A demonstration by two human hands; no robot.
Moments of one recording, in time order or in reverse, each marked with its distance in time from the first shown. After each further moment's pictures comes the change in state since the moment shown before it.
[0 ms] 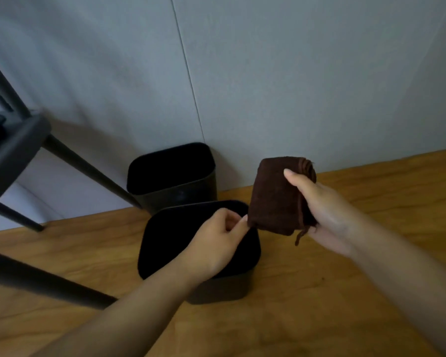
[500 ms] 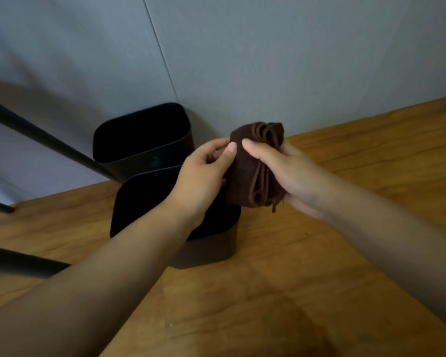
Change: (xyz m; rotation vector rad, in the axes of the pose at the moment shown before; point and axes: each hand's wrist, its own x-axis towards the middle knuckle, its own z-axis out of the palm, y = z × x) left_hand 0.017 0.022 0.017 -0.577 0.014 0.091; right_hand -0.004 0.023 0.005 -0.214 -0.031 -0.106
